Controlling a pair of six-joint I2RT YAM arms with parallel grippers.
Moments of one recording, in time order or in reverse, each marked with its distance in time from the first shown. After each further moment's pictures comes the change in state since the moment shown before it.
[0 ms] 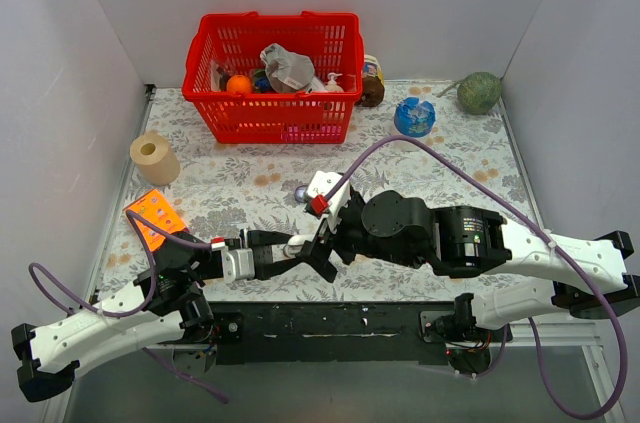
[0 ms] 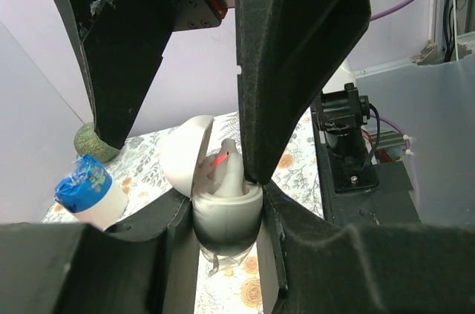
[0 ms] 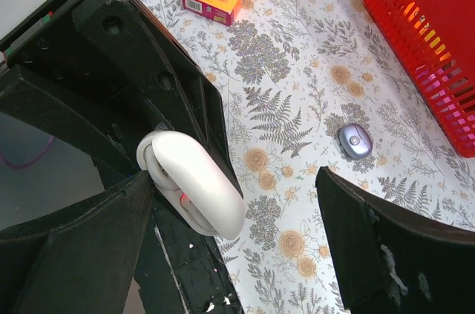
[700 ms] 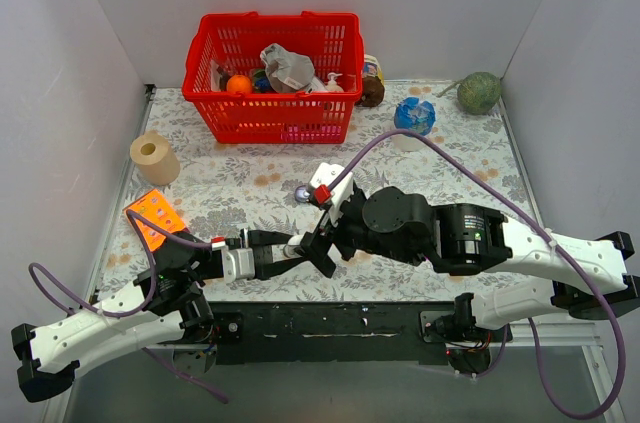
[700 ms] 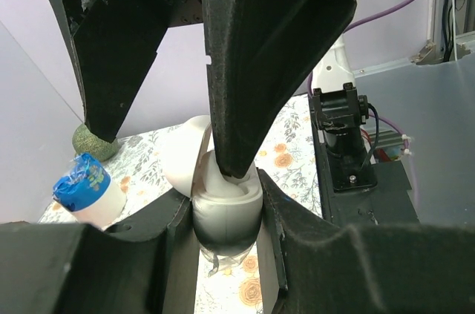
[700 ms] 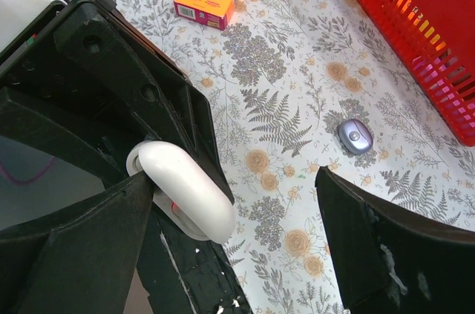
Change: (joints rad) left arm 0.001 0.000 0.000 -0.002 0.002 -0.005; right arm -0.014 0.003 0.014 -0.005 0.024 0.053
